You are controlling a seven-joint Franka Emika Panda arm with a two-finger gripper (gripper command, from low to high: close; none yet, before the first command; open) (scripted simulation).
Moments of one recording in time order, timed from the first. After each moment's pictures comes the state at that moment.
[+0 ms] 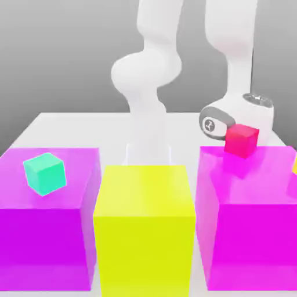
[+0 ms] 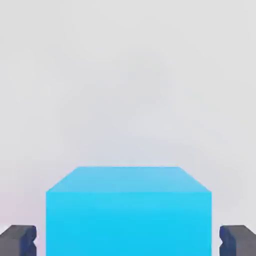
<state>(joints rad) 0.90 0.23 -0.02 -2.89 0.03 3.11 -1.74</state>
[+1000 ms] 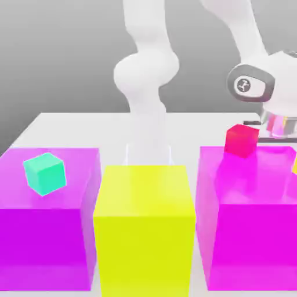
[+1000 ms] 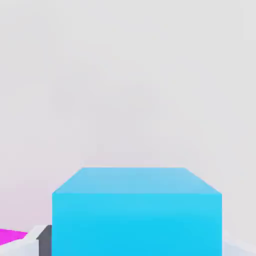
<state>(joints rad) 1.01 -0.10 -0.03 -2.67 -0.05 2.50 -1.36</state>
